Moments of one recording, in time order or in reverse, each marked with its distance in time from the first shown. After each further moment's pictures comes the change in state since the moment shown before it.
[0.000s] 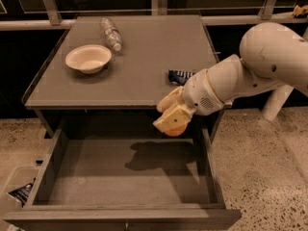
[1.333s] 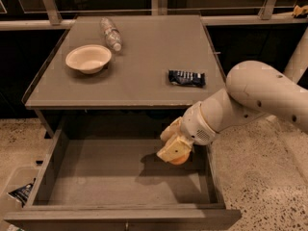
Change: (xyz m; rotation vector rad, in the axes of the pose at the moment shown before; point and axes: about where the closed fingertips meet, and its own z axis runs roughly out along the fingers) arm 0.073 0.027 0.043 -0.019 0.134 0.049
